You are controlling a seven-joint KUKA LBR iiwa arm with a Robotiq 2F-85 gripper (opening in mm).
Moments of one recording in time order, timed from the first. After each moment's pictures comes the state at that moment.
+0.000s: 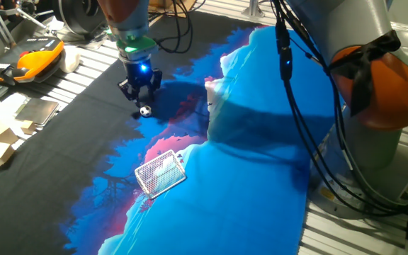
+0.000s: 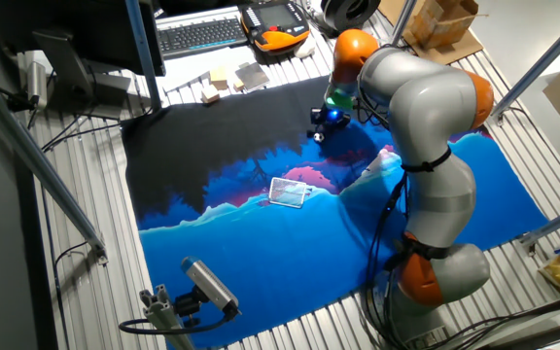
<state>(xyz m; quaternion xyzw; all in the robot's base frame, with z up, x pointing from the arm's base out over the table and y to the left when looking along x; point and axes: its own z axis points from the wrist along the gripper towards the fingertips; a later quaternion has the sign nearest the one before) 0.618 -0.011 0.042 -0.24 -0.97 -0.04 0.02</state>
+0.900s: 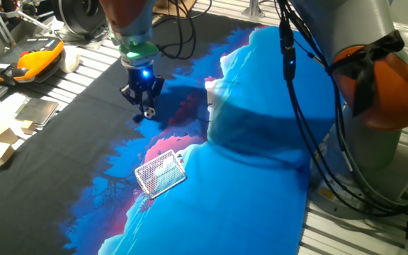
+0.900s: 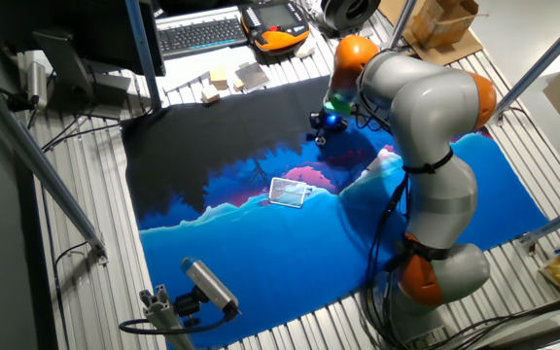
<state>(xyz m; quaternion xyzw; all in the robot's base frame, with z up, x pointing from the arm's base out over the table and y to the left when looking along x) 0.602 0.004 0.036 -0.27 -0.96 -0.04 0.01</state>
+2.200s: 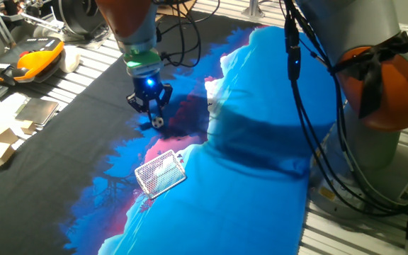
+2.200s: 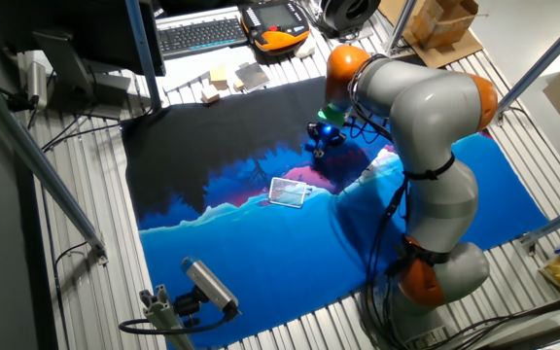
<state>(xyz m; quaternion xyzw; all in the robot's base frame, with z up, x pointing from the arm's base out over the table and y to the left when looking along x) 0.556 0.028 0.041 -0.34 -0.94 -0.02 0.04</state>
